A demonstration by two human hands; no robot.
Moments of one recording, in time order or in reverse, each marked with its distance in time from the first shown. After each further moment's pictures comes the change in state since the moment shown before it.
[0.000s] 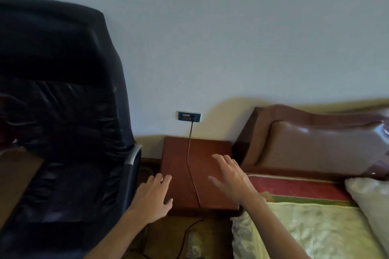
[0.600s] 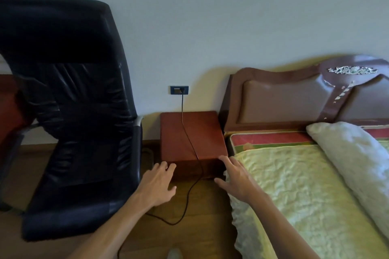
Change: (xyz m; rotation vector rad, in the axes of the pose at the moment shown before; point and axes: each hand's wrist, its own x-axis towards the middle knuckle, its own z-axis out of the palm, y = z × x) left_hand -0.214 0.034 0.024 0.072 0.009 0.168; right_hand -0.267 -0.067 0.052 0.052 0.027 0.144
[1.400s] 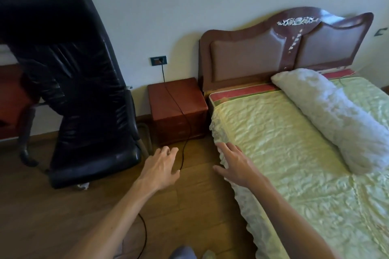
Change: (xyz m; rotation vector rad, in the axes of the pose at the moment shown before) left_hand -0.254 0.136 0.047 0.013 0.056 0.074; right_hand -0.320 -0.018 0.051 -0.014 0.074 0.063
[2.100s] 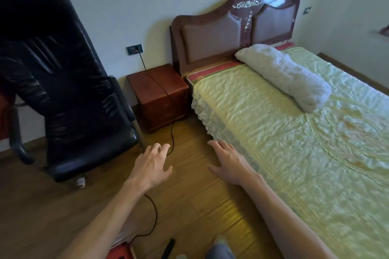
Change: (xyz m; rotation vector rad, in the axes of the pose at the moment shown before) left_hand -0.203 -0.076 0.011 -0.009 0.013 0.219; right_hand -0.195 -0.165 0.094 -0.035 0.059 0.196
